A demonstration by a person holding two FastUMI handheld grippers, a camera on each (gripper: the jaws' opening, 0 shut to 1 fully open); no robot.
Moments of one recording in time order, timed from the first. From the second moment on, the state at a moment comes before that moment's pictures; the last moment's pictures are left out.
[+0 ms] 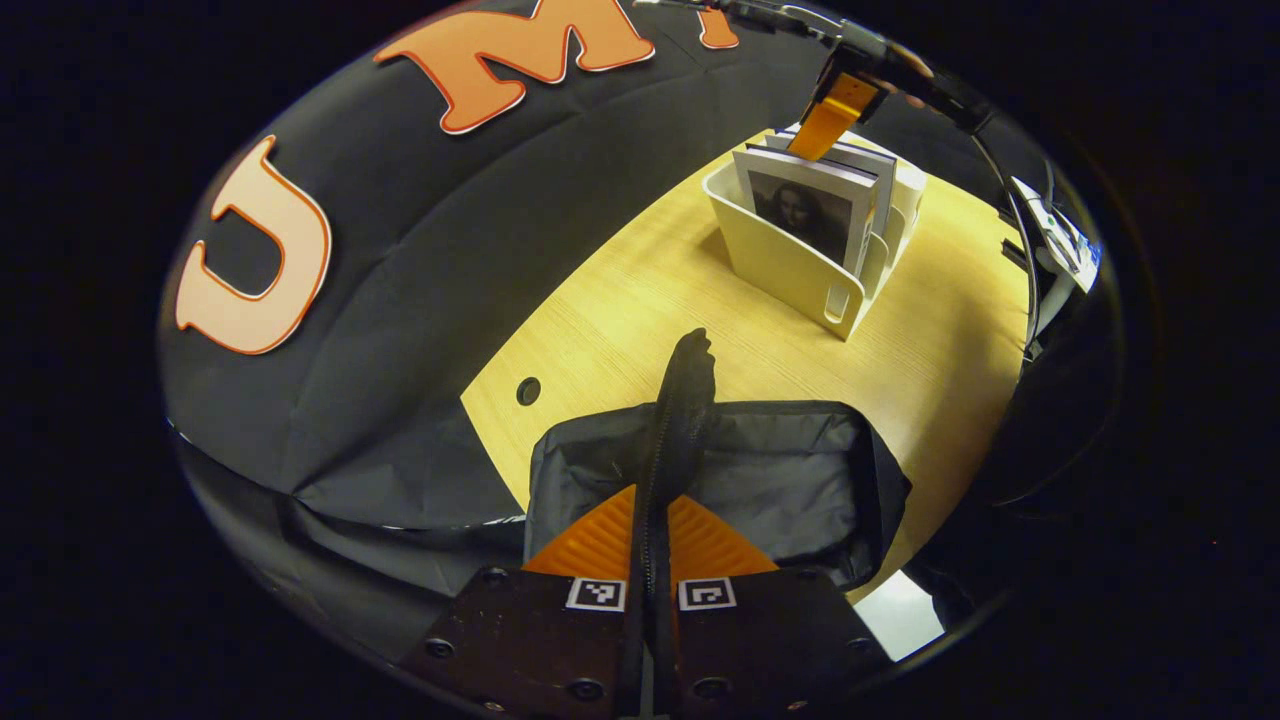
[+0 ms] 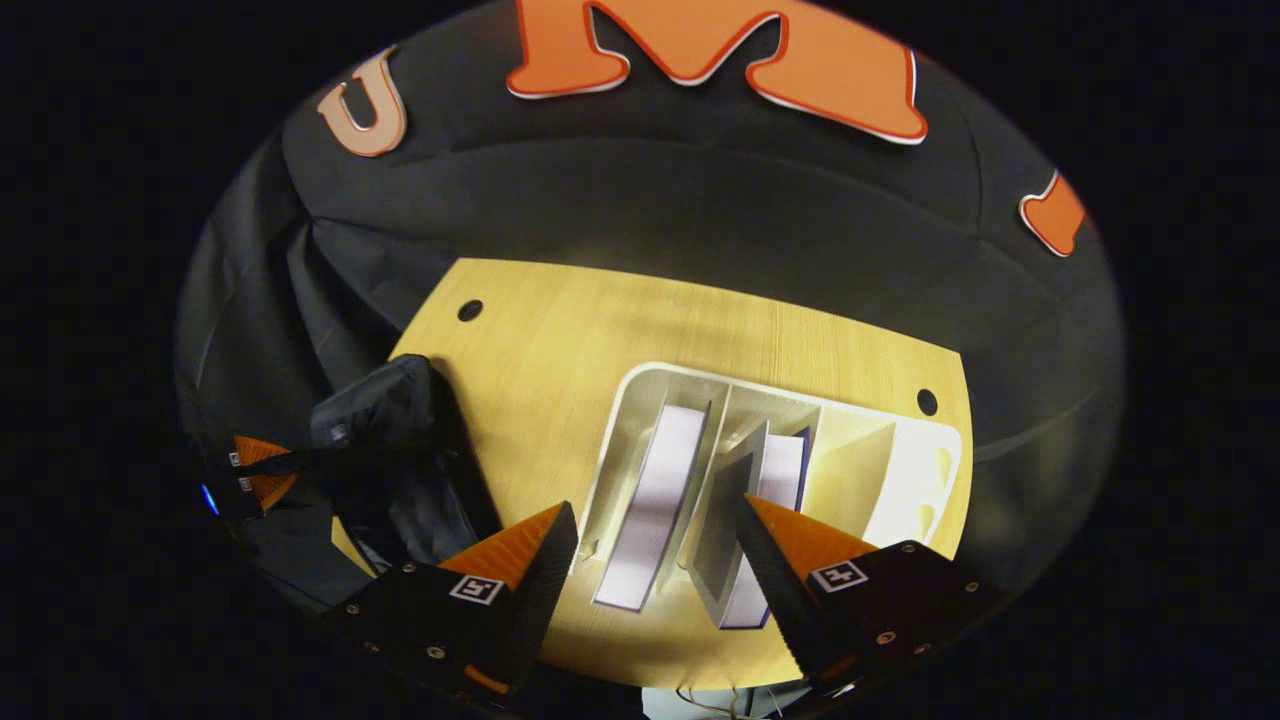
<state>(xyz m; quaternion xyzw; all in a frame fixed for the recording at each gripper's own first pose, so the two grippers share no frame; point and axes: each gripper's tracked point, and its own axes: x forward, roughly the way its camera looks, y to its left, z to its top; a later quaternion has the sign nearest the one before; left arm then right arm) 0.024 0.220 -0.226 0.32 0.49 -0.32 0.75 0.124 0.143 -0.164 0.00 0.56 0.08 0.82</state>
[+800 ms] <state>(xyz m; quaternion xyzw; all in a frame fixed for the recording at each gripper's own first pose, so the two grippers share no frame) 0.023 0.191 -0.237 0.30 0.52 -0.29 0.74 0.121 0.139 -0.197 0.07 0.66 0.04 0.75</state>
